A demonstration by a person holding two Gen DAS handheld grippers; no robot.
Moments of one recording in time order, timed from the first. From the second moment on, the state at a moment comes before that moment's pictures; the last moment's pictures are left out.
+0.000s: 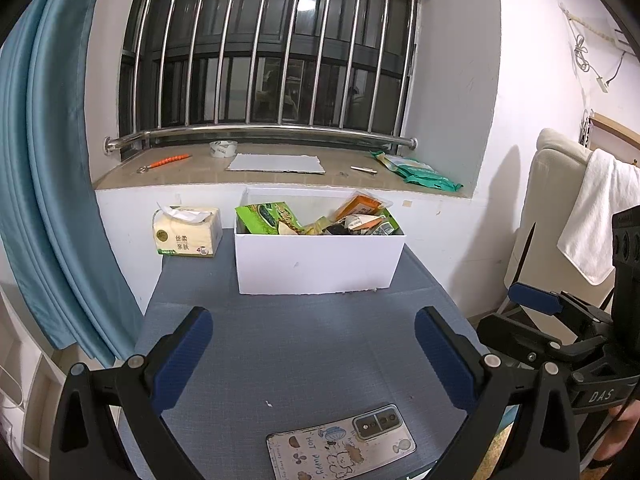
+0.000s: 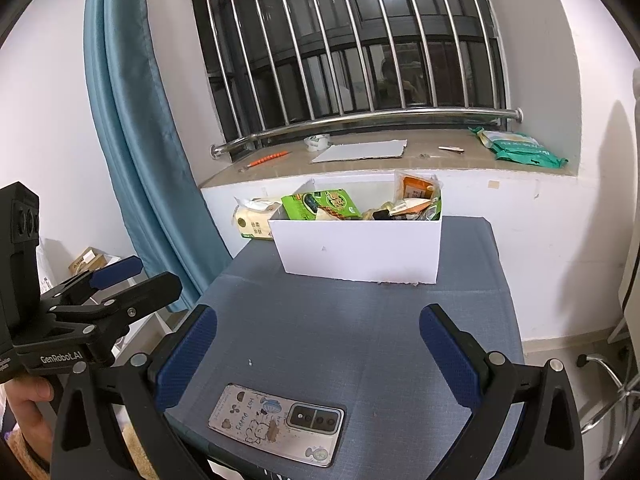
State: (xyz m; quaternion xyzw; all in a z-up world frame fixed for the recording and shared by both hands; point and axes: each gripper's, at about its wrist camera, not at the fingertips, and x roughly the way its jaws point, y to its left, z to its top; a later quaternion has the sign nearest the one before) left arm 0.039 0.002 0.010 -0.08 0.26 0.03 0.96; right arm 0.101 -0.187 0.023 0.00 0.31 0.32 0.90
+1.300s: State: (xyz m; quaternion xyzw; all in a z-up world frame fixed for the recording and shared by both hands) left arm 0.041 0.000 0.009 -0.07 0.27 0.03 0.96; right arm 0.100 -0.188 0.023 0.00 0.31 0.32 0.90
